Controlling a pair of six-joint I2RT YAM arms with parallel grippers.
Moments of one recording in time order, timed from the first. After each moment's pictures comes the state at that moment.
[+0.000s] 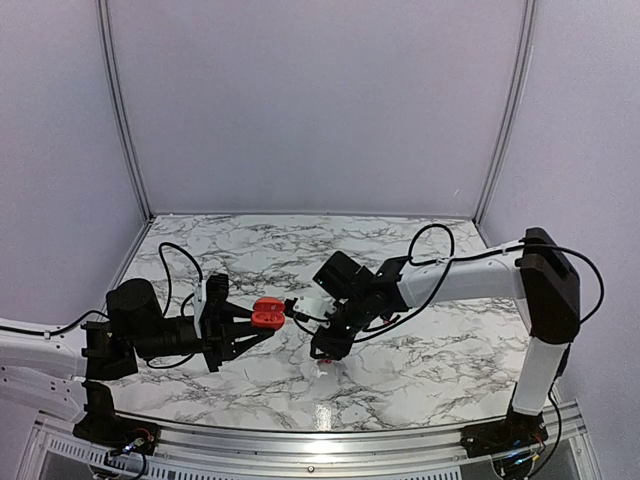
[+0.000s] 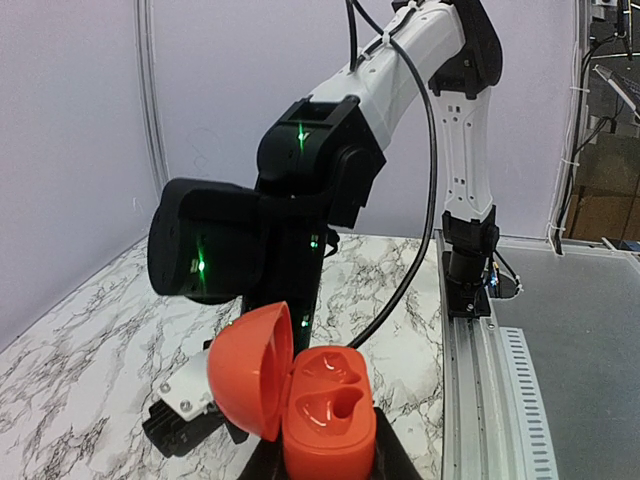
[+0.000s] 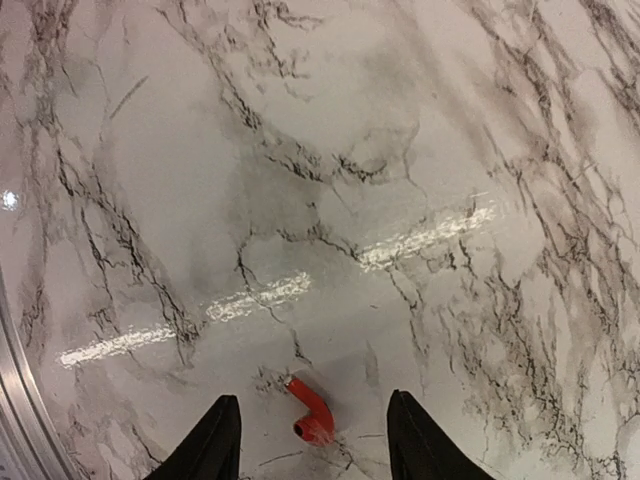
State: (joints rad) left arm -1.08 0.98 0.41 0.53 0.25 0.04; right arm 0.99 1.88 1.28 -0.51 -0.17 -0.16
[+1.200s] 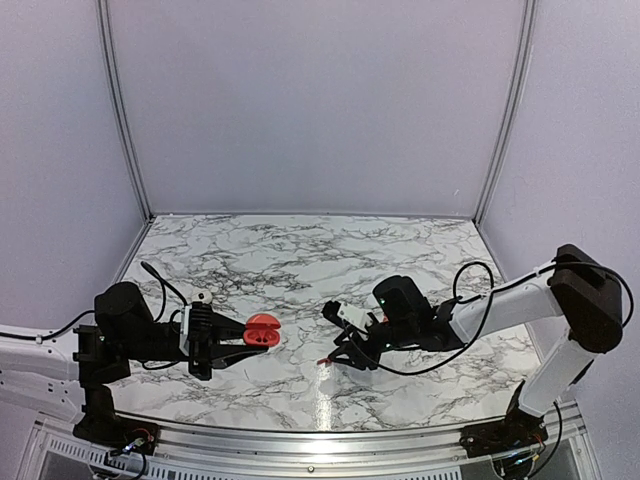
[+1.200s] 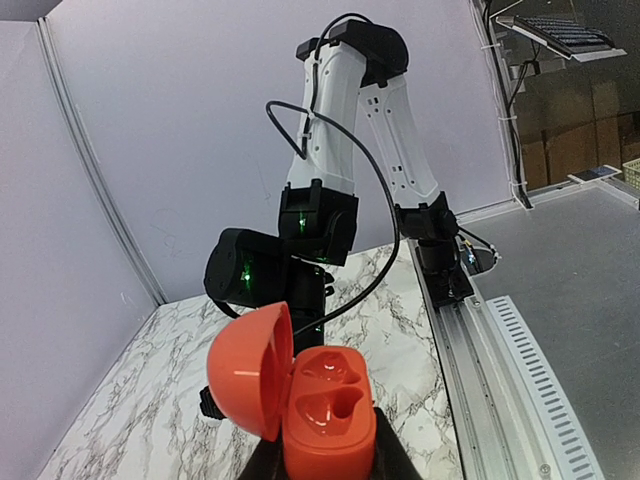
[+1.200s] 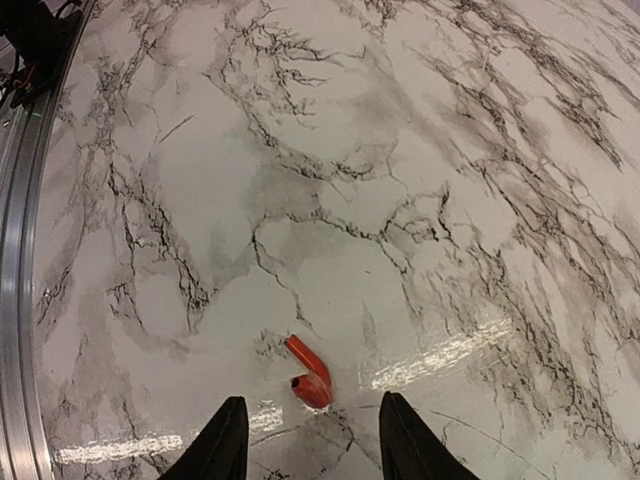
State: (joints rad) left arm -1.11 0.91 0.39 0.54 0.38 0.32; right arm 0.90 1.63 0.69 0.22 -0.35 -0.14
